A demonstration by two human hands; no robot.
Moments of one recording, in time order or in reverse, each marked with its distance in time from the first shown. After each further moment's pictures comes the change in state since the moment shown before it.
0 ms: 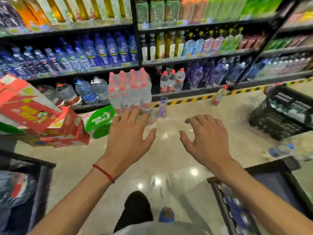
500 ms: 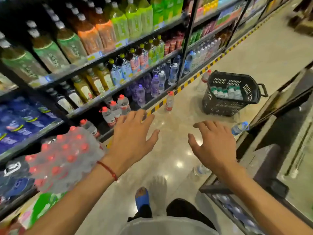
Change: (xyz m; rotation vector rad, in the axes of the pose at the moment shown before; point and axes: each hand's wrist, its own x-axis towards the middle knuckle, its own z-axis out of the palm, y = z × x) left_hand 0.385 0.105 0.060 -0.062 -0.045 0.599; right_hand 0.186 0.183 0.021 -0.163 0.026 0.624
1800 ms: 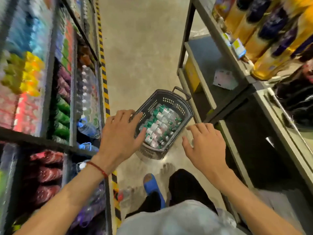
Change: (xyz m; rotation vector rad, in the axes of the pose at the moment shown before) left_hand 0.892 0.281 0.136 -0.047 -0.169 0.968; right_hand 0.539 0.409 0.100 -0.110 0.001 1.023
